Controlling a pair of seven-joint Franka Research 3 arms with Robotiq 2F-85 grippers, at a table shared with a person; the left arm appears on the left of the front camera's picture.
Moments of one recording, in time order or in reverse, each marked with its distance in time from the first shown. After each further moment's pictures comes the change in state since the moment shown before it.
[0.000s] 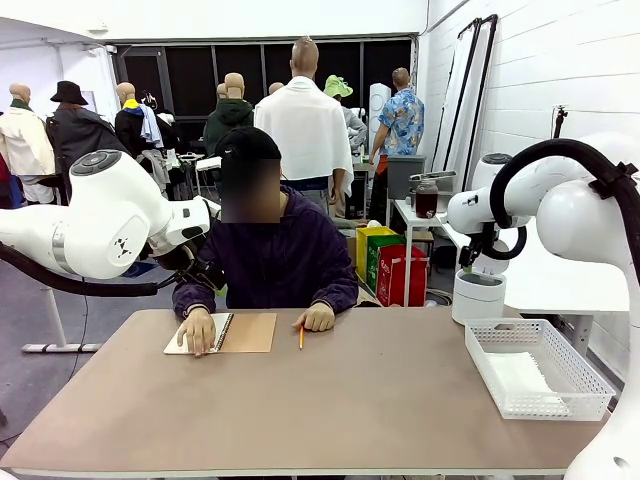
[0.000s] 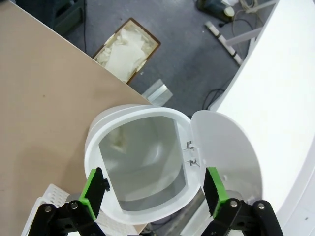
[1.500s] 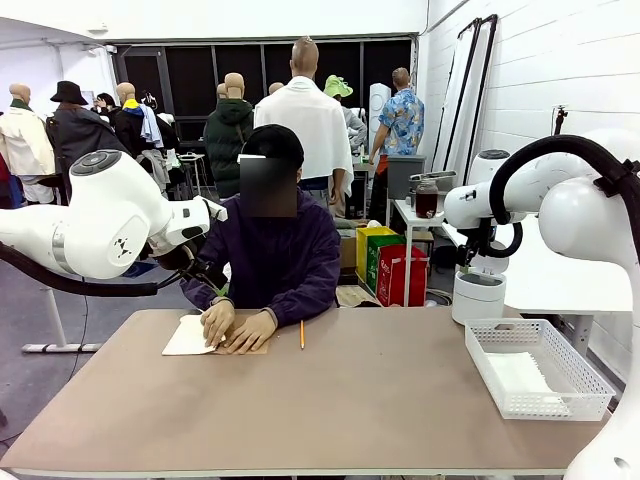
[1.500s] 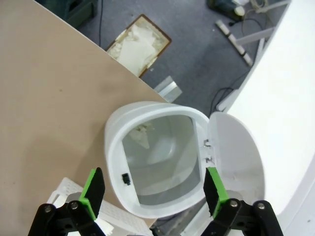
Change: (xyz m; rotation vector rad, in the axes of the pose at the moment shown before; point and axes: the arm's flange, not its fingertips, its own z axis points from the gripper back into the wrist) left arm 0.000 0.000 0.000 0.000 0.000 0.000; right arm 0.006 0.014 0.010 0.049 0.021 0.018
